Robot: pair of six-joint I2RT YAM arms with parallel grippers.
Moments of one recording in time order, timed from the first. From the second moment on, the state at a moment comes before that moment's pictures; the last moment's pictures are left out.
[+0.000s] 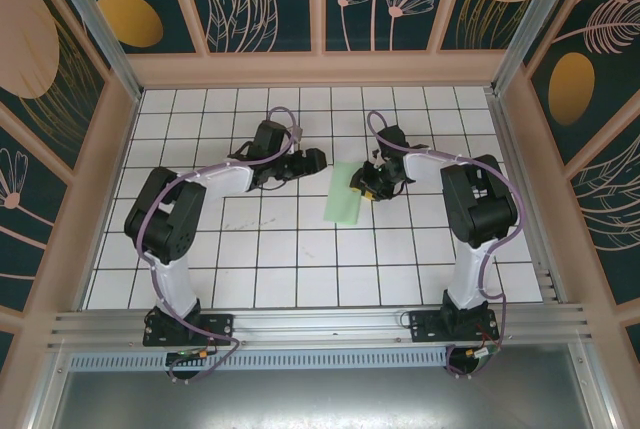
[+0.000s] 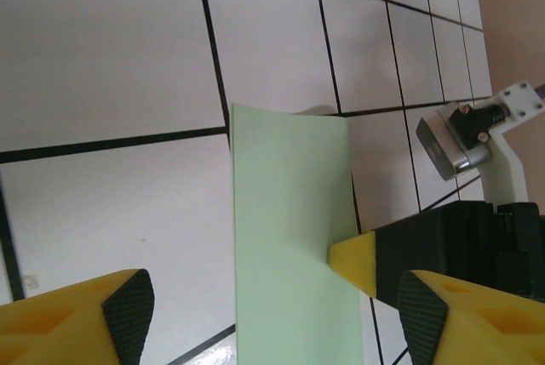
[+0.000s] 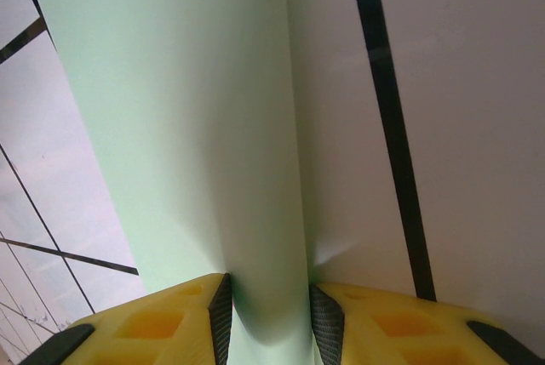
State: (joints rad) left arm -0.49 1.89 1.13 0.03 0.45 -0.69; right arm 0.36 1.95 1.14 -0.43 -0.44 0.70
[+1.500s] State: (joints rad) left arm -0.58 2.15 1.30 -0.05 0.58 -0.74; right arm 0.36 1.96 1.15 -0.45 -0.44 0.68
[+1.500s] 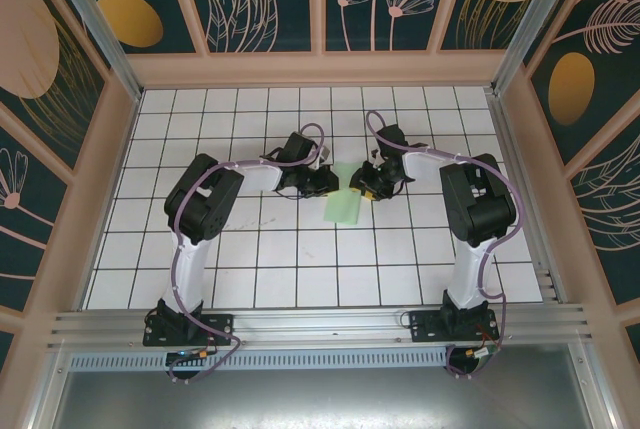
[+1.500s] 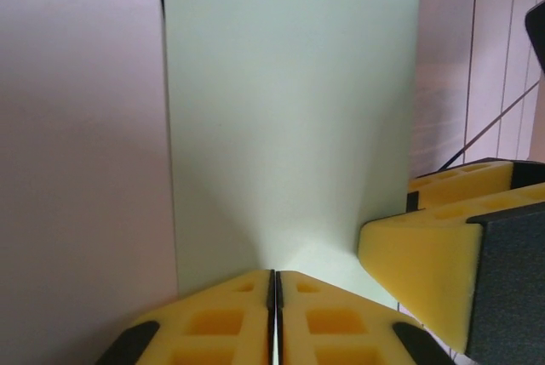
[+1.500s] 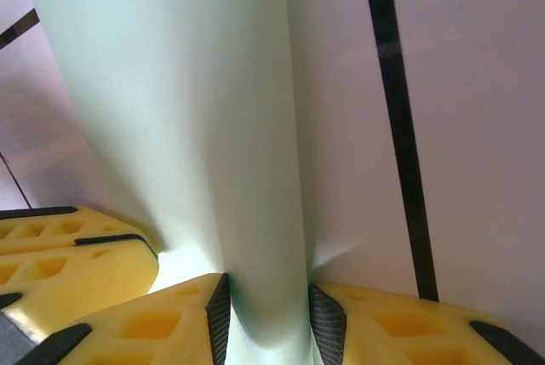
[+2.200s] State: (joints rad) left arm -0.58 2.14 1.26 -0.01 0.57 -0.72; right arm 0.37 1.69 1.11 -0.52 -0.23 0.68
